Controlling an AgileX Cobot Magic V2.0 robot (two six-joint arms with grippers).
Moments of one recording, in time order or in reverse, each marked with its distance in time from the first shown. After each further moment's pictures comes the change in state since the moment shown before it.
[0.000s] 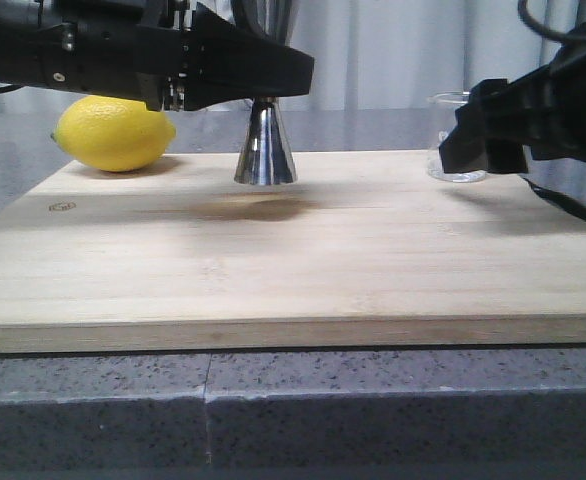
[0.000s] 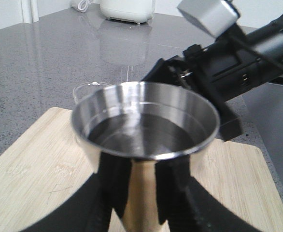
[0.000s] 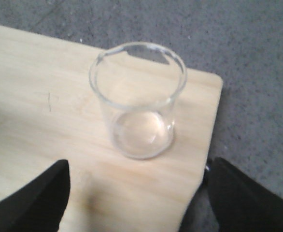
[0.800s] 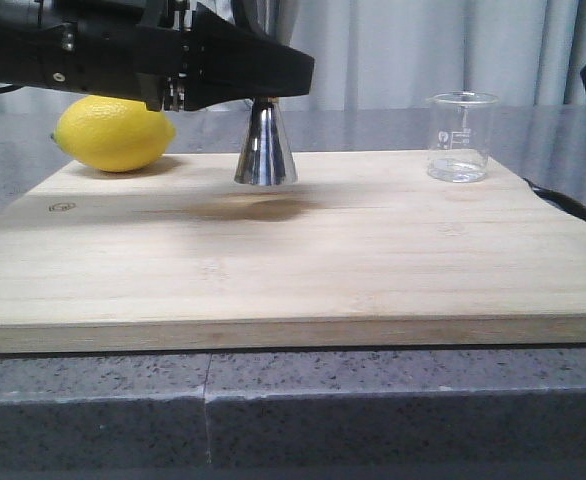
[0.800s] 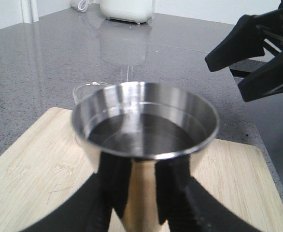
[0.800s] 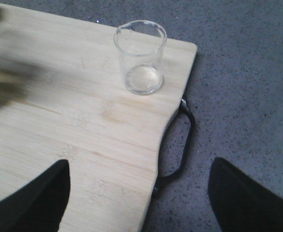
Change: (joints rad) left arm 0.000 0.000 0.000 0.000 0.000 0.000; right arm 0.000 -0.478 0.000 0.010 0.536 0.007
